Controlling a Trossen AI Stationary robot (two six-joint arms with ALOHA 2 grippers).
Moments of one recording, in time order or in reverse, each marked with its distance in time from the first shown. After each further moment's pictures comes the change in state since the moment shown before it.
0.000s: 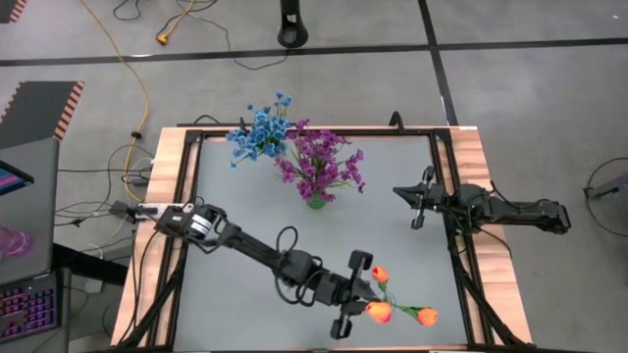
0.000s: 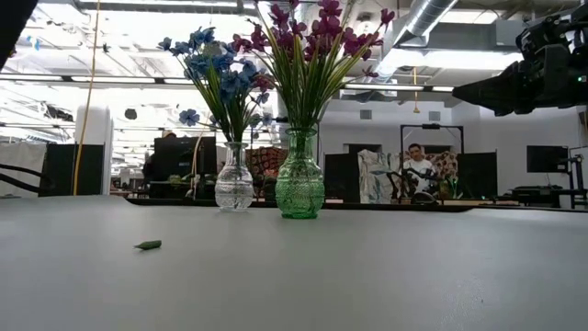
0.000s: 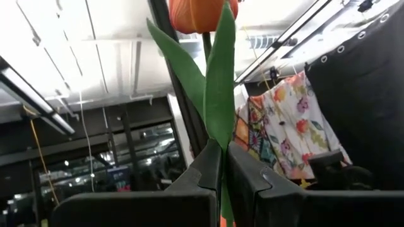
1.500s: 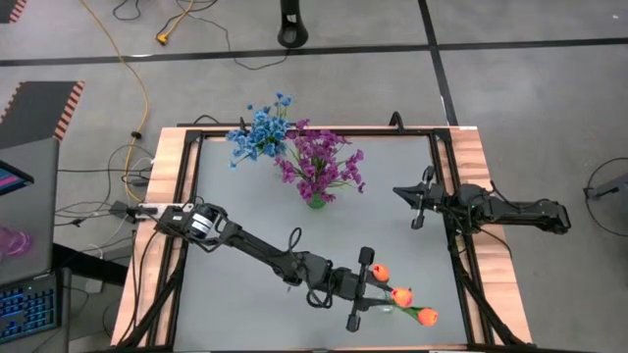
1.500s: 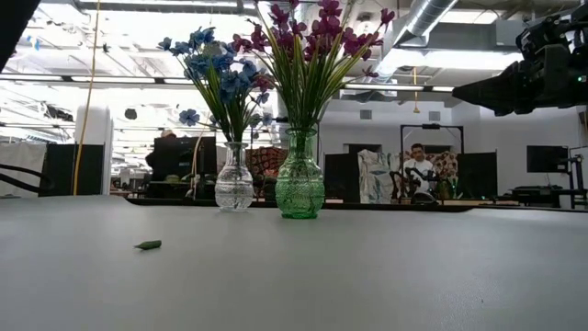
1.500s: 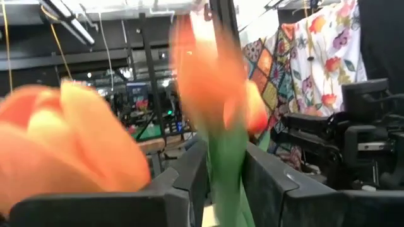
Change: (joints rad) left arm 0.011 0.000 0.000 -0.296 -0.195 -0.102; right arm 0.000 0.000 0.000 0.000 0.000 0.000
